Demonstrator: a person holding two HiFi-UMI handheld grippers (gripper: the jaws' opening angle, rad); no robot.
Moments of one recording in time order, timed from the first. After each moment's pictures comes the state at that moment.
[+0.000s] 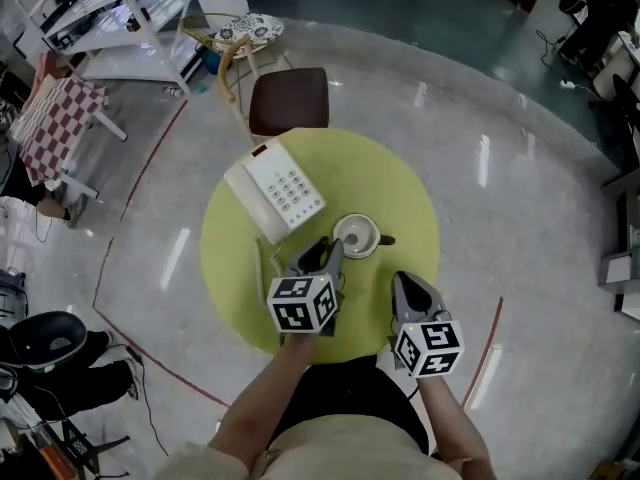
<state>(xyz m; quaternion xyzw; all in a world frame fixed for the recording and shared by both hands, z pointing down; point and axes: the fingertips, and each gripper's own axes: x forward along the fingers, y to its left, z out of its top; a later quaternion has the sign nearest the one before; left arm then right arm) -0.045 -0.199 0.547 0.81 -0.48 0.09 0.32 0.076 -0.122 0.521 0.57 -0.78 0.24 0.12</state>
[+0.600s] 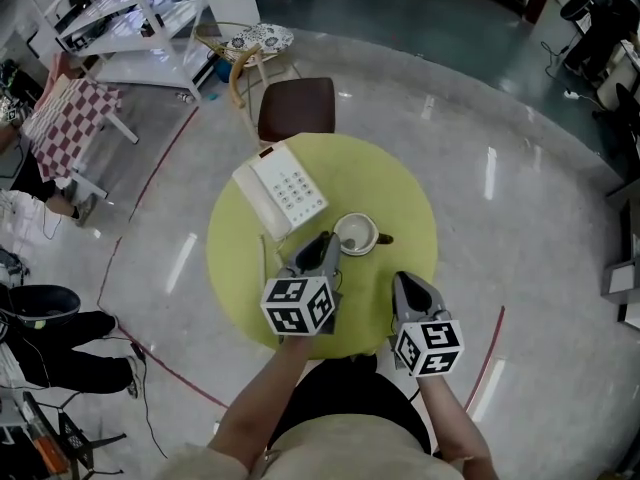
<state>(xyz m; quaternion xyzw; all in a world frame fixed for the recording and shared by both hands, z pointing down) -0.049 -0.191 0.499 0.82 -0.50 0.04 0.27 0.079 -0.111 0.506 0.56 -0.79 0.23 0.11</state>
